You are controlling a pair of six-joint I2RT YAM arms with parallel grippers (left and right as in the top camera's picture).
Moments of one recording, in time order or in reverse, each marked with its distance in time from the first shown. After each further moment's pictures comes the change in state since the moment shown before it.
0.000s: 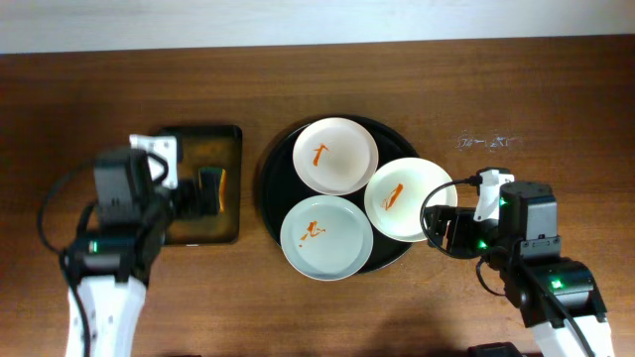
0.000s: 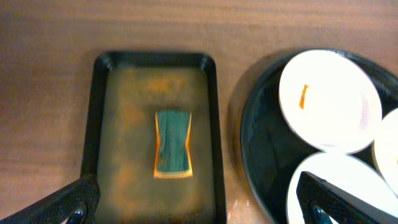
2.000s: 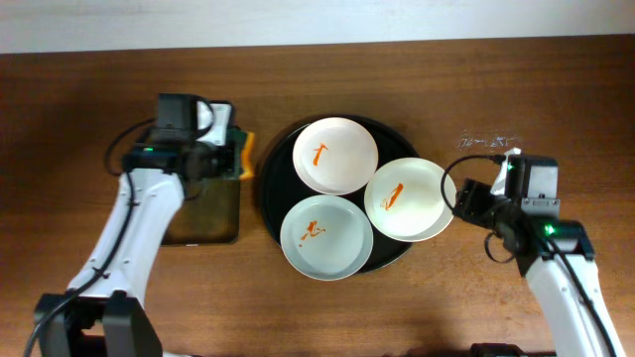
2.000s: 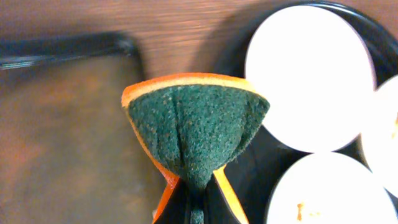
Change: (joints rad) left arm -0.120 0.511 0.209 0.073 0.144 0.027; right arm -0.156 0.276 0.016 0.138 0.100 0.073
